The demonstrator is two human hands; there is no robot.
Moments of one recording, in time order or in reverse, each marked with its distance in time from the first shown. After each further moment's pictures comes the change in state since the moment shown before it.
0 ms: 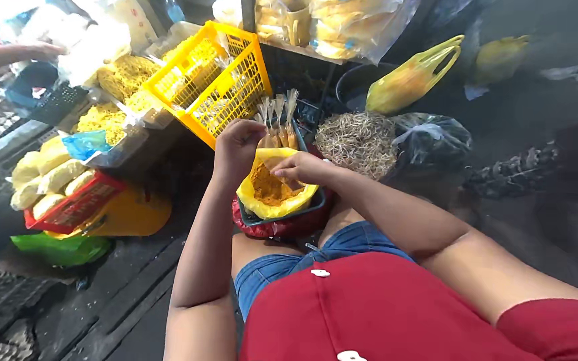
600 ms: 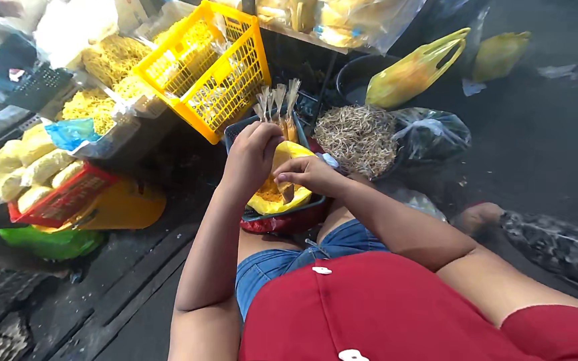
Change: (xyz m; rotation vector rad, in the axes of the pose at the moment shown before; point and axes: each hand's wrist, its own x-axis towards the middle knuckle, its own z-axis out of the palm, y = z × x) left_hand -0.018 0.018 0.008 0.191 -0.140 0.096; right_hand -0.028 -0.011 0.017 0.308 0.076 0.001
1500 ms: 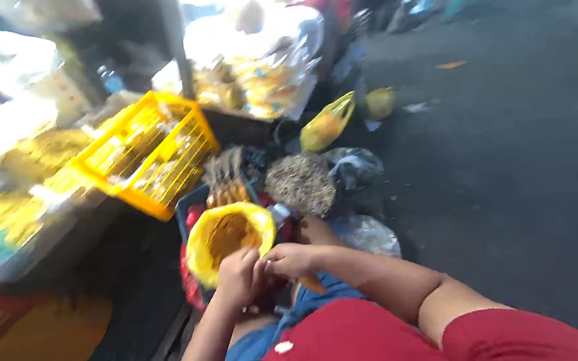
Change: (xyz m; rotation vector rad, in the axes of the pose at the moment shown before) left_hand -0.071 -0.014 0.100 0.013 -0.102 0.195; right_hand -0.065 -0.006 -0.017 -0.193 -0.285 0.242
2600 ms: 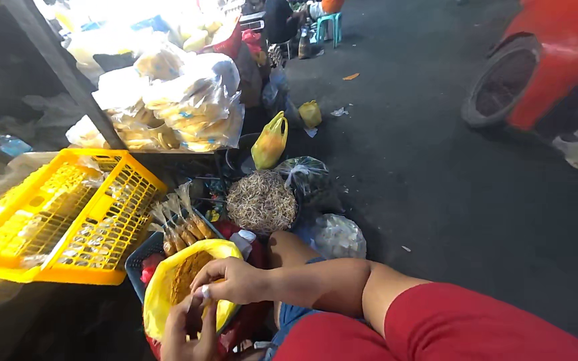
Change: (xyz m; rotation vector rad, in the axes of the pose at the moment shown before) left_hand -0.004 0.031 -0.041 -0.369 0.205 -0.362; right_hand 0.024 -0.024 0.008 0.310 0.461 -0.391
